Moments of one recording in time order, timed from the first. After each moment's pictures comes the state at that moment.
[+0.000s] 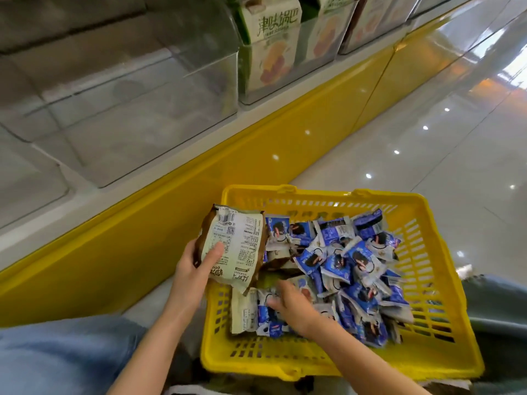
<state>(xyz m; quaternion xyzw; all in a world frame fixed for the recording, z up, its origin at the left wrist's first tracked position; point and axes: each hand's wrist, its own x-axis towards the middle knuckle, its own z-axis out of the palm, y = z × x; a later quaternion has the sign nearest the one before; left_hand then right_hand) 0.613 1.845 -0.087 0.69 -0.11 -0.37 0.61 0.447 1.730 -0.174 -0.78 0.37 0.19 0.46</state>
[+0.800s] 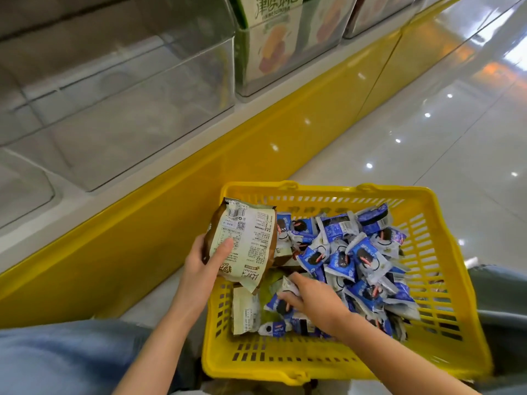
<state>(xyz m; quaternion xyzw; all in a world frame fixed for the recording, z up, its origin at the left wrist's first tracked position) 0.615 1.831 -0.086 0.69 -0.14 -0.38 0.60 0.435 1.703 -0.150 -0.88 0.31 0.18 0.31</state>
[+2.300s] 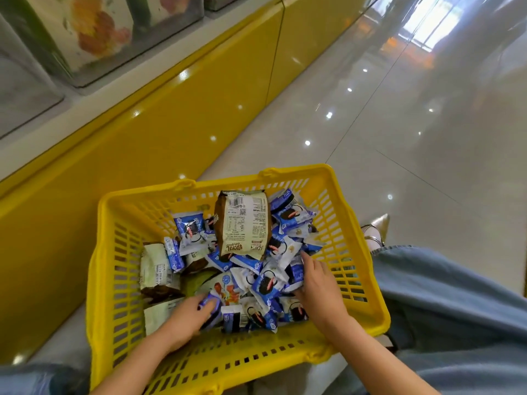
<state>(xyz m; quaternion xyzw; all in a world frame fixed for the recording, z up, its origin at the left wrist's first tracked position) 0.532 1.784 -0.211 0.77 -0.33 -0.53 0.15 0.313 1.651 -0.147 -0.82 0.53 0.11 0.18</state>
